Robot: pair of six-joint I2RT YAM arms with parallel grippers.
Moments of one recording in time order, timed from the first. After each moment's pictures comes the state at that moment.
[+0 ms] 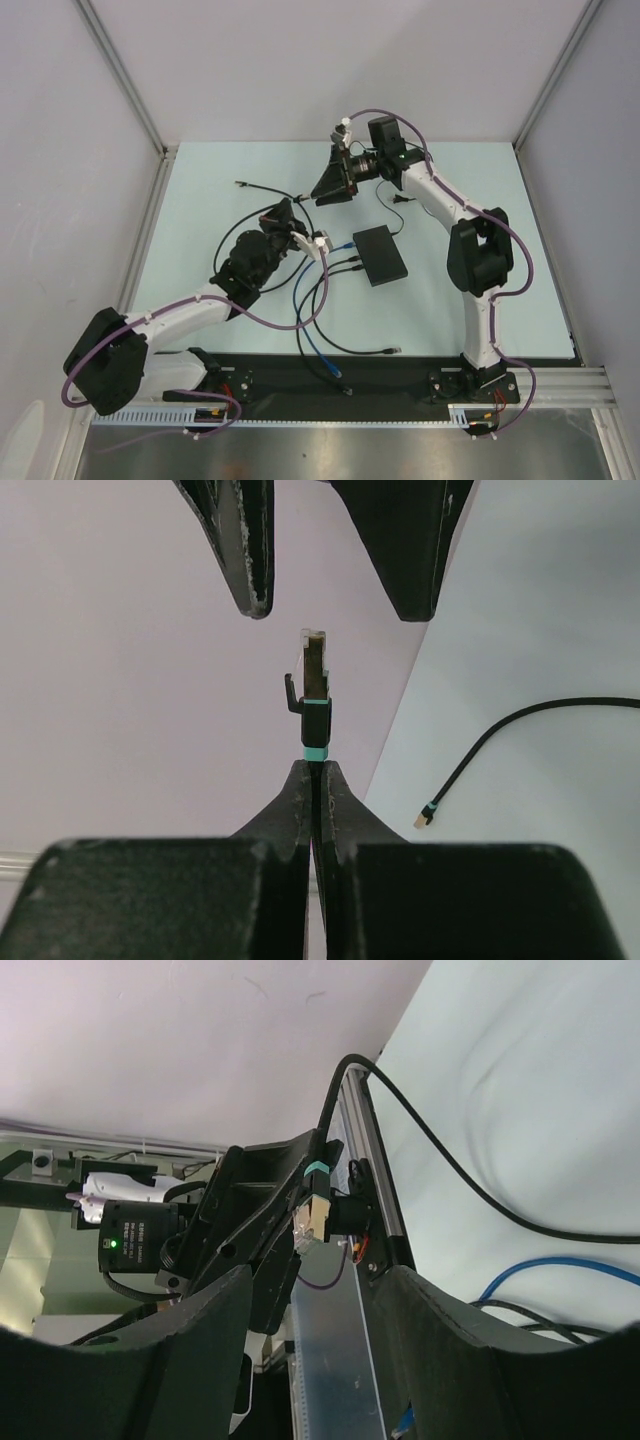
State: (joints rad) left arm -0.69 1.20 0.57 0.62 -0.21 1.23; right arm 0.44 2.09 1.87 -0.38 -1.24 0.62
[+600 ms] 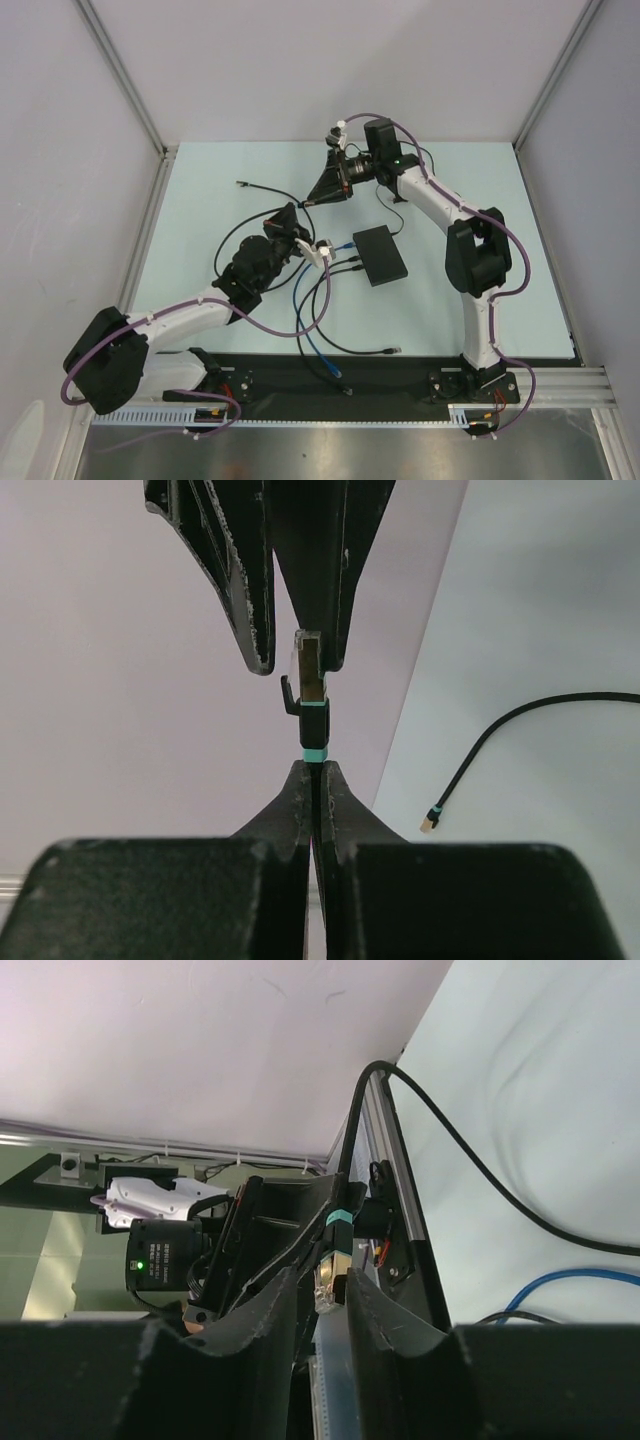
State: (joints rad) left arm -0.73 1.21 0.54 0.64 -0.21 1.29; right arm 0.46 2.09 1.82 -0.24 -1.26 0.75
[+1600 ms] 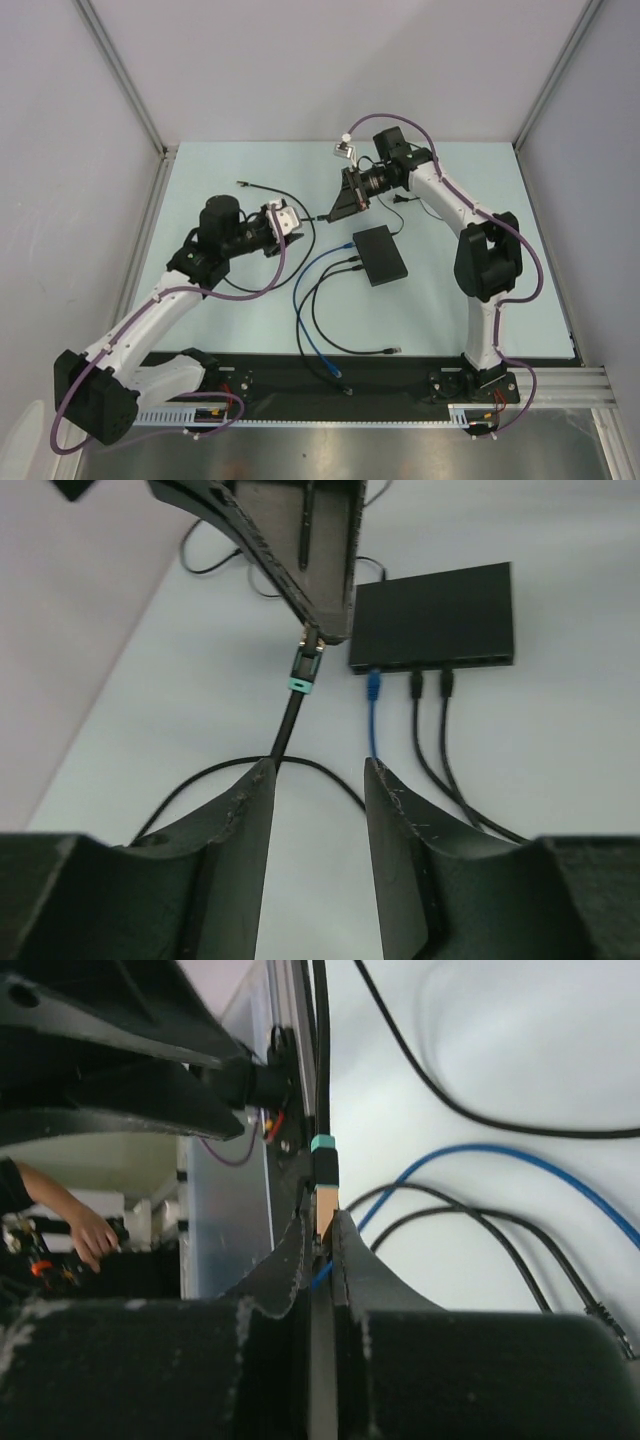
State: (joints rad) left arm -0.46 1.06 0.86 -0.13 0.51 0.58; right arm 0.42 2.03 1.83 -0.76 -1.21 0.00
